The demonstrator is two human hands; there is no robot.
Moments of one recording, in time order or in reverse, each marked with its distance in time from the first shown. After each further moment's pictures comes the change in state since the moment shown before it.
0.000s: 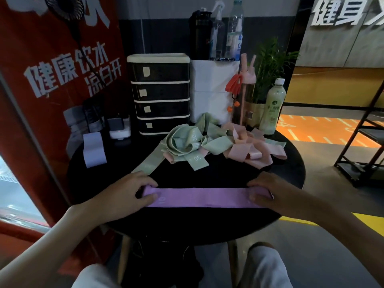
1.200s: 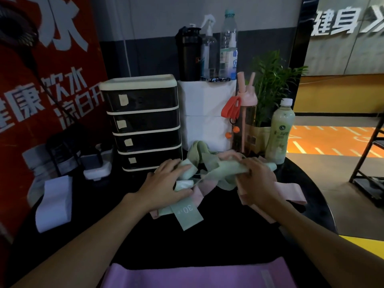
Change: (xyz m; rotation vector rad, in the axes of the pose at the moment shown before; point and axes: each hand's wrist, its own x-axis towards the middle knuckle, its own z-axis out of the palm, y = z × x) left_hand 0.217 0.022 0.016 0.183 0.046 -0.009; right_hand 0.182 0.052 -0.004 0.292 0.710 0.102
